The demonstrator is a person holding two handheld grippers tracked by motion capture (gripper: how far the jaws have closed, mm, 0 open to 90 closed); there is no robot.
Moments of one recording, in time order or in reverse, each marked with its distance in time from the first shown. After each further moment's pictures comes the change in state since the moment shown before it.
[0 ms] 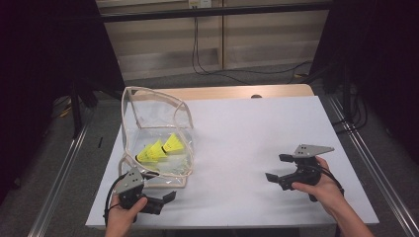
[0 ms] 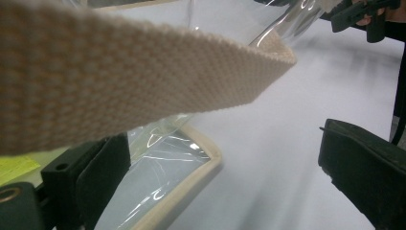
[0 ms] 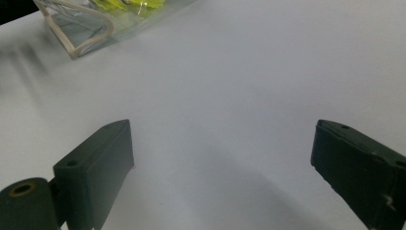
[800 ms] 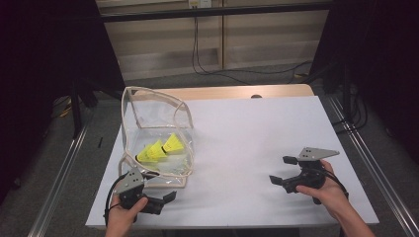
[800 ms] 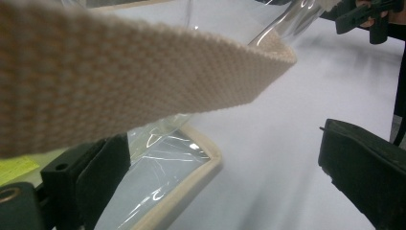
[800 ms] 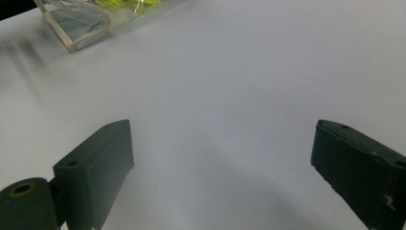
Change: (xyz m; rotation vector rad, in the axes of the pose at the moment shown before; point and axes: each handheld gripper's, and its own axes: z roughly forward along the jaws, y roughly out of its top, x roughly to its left) left arm 0.000 0.000 0.001 0.004 0.001 0.005; right arm -0.003 -0.010 -0.008 -0.010 -0.009 -0.005
